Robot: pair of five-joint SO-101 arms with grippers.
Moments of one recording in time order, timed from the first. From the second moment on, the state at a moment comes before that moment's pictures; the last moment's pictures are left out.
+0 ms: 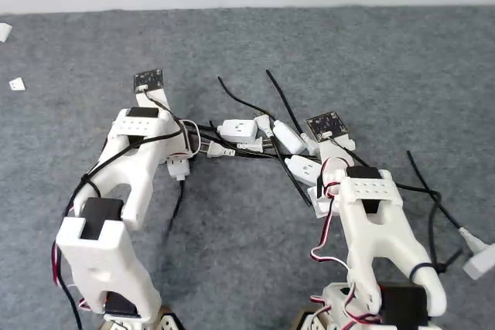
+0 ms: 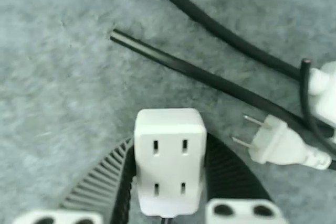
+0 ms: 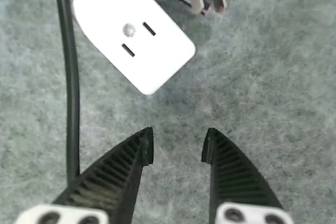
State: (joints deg) left arm -0.4 20.4 15.8 59.1 22.1; right arm -1.2 -16.4 54.7 47.5 18.9
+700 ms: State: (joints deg) left arm 3.6 -8.0 51.3 52.4 23.0; right arm -1.2 -16.4 54.7 47.5 18.9
